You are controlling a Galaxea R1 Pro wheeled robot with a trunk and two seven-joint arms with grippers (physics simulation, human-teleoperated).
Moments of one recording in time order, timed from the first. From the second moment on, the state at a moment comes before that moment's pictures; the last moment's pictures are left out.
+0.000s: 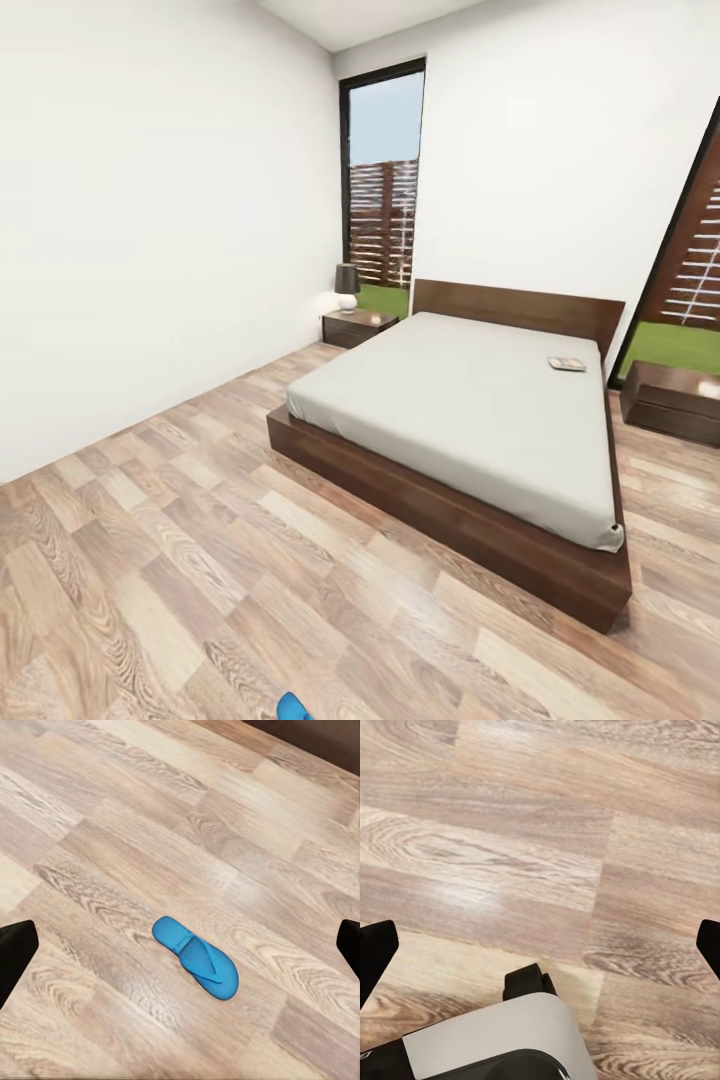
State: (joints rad) left arm 0.00 -0.05 0.00 -0.71 0.01 -0.25 0.00; right arm 0.00 -0.04 -0.29 -0.48 -0.09 -0.01 0.00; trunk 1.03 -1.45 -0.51
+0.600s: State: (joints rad) left arm 0.00 -0.05 0.00 -0.71 0.01 -0.25 0.00; right arm 0.00 -0.04 -0.29 -0.48 -0.09 -0.01 0.00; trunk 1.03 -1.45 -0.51
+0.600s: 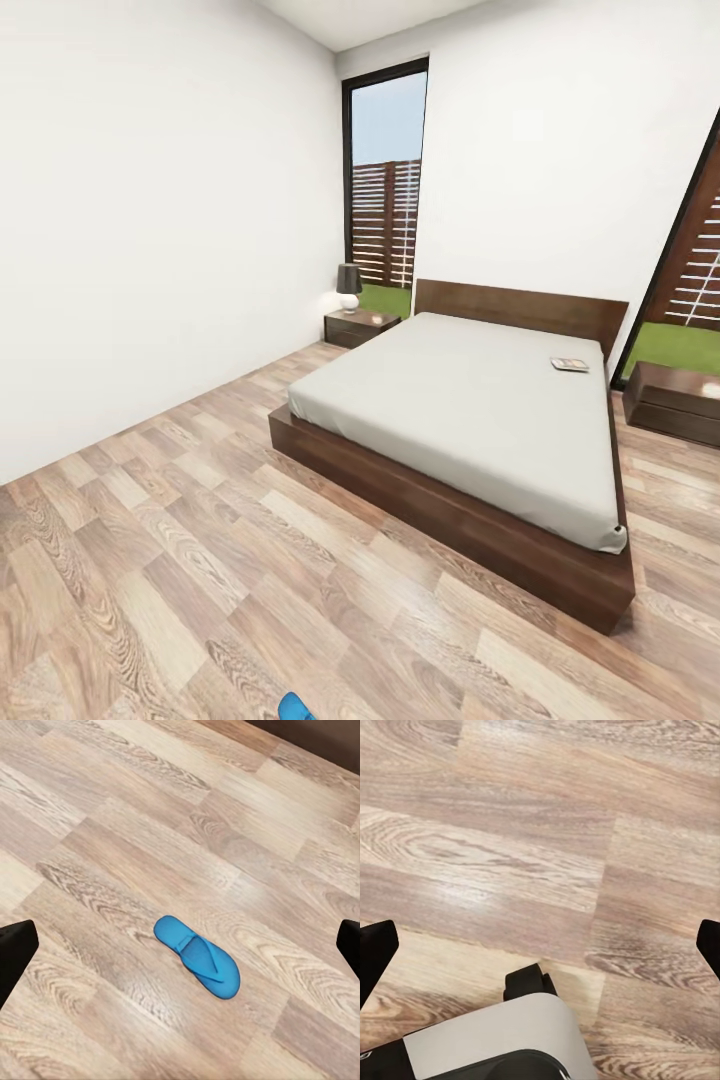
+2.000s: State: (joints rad) left arm 0.00 -0.05 0.00 -0.71 0.01 -0.25 0.00; right arm 0.00 -0.04 -0.29 -0.48 -0.09 -0.01 0.00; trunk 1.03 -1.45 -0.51
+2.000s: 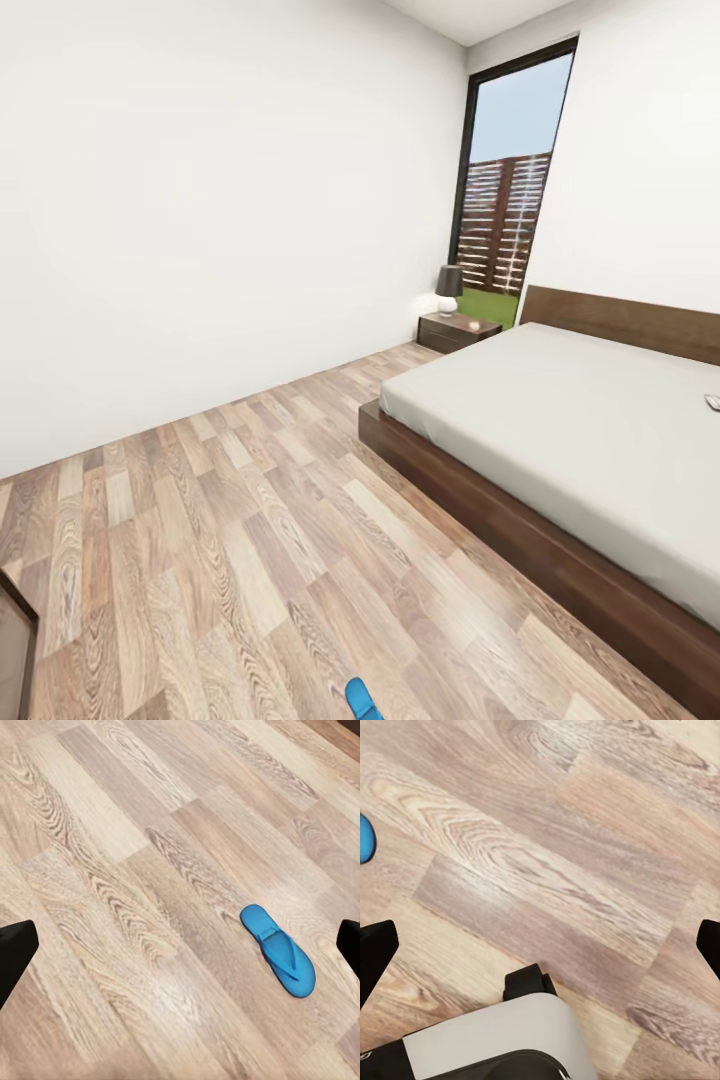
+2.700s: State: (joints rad) left arm 0.00 -0.05 0.00 -0.71 0.01 -0.25 0.00; right arm 0.00 -0.04 -0.29 -0.48 -0.09 -0.01 0.00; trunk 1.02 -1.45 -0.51
